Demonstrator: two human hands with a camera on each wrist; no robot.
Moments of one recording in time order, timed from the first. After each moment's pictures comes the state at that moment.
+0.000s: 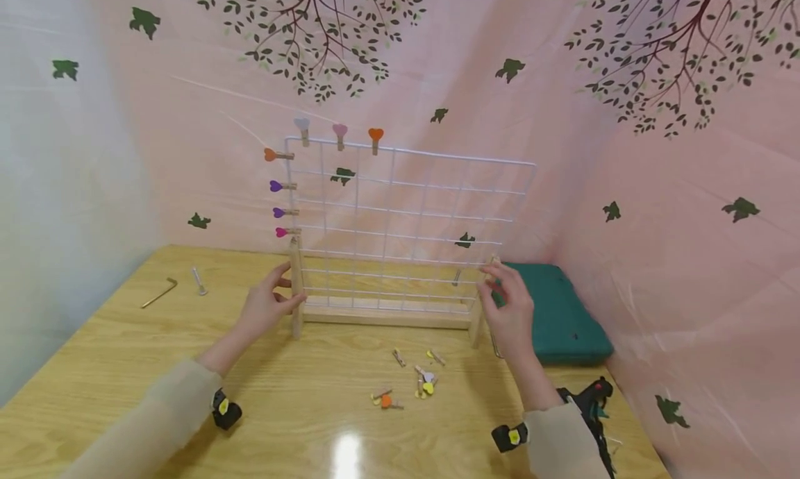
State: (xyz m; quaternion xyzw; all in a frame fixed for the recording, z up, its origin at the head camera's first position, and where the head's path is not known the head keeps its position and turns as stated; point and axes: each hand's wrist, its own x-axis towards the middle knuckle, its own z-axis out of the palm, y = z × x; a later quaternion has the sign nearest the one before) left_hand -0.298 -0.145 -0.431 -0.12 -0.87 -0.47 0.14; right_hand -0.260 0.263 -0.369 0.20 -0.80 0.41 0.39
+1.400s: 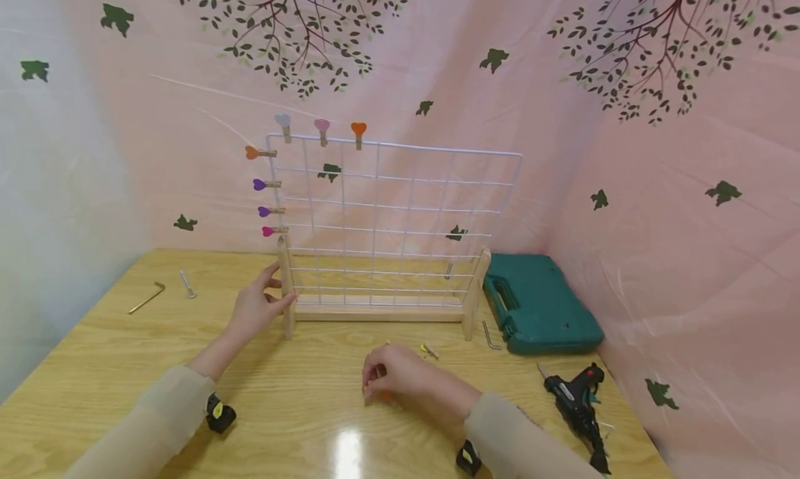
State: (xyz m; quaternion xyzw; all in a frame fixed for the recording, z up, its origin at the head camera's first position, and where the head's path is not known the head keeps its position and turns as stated) left_hand -0.293 -0.138 -0.427 -0.10 -0.88 -0.44 0.15; right_hand -0.233 0.158 -0.443 0.40 -0.86 0.29 -0.13
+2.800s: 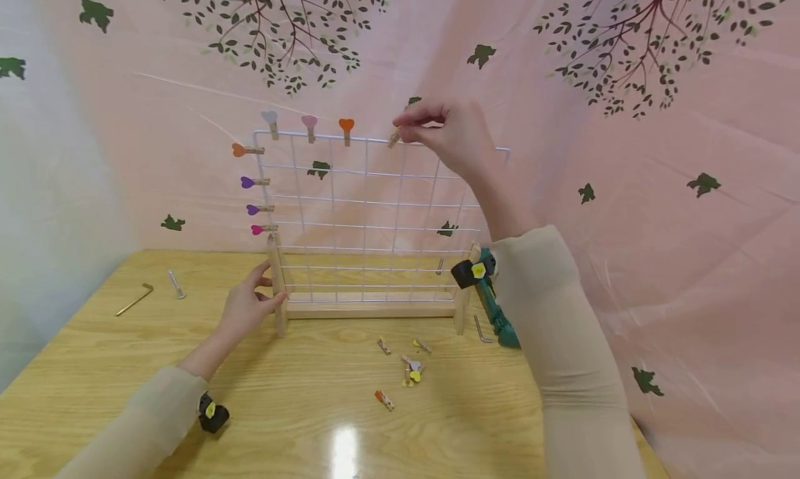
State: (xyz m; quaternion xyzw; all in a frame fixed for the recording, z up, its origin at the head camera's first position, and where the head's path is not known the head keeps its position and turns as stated) left_hand -0.295 -0.137 -0.428 -0.10 -0.88 -0.45 0.13; right_hand -0.279 0.177 -0.124 0.26 -0.86 0.38 0.21
